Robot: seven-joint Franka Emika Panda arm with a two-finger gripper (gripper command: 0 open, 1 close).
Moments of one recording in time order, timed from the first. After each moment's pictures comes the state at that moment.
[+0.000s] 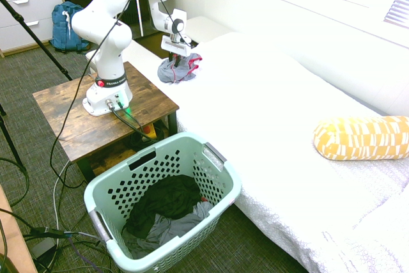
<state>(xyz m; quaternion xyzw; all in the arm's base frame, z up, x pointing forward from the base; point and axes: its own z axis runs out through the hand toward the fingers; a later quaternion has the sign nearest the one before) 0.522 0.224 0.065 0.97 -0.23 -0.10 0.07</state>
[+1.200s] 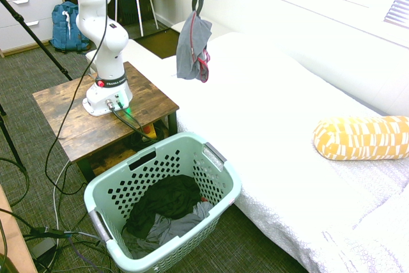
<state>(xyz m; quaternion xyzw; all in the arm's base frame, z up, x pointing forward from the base) 0.484 -0.028 0.488 0.95 -0.12 -0.21 0.21</state>
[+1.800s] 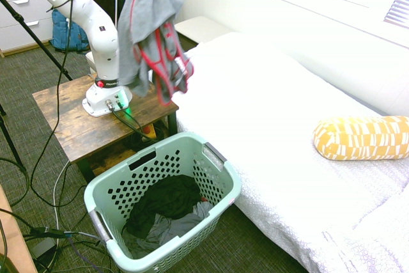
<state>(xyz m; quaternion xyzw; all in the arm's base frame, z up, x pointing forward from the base) 0.166 -0.297 0.639 0.80 -0.26 -0.43 0.32</state>
